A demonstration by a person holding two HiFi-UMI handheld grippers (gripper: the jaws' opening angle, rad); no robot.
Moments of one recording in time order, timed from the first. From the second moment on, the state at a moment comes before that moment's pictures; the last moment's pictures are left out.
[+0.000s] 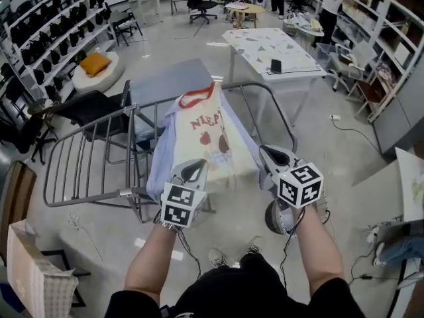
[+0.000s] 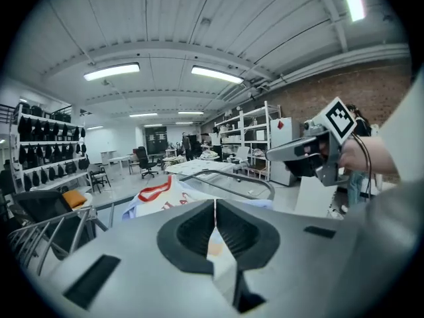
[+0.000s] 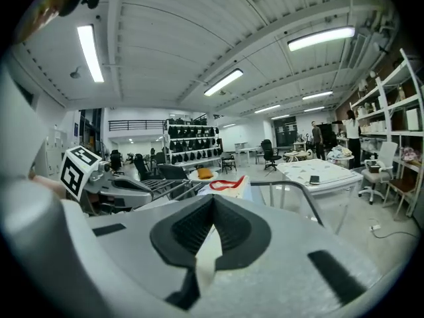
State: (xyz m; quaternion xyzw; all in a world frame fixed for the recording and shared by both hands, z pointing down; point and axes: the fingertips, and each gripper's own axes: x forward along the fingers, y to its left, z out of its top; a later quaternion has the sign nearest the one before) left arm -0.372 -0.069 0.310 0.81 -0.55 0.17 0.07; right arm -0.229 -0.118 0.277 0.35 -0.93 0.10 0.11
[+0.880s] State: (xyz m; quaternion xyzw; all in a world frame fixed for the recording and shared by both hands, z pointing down) left arm -0.035 -0.029 0.310 0.87 -0.45 0.16 0.05; right arm 0.129 -0.031 0.298 0.48 -0.87 0.12 0.08
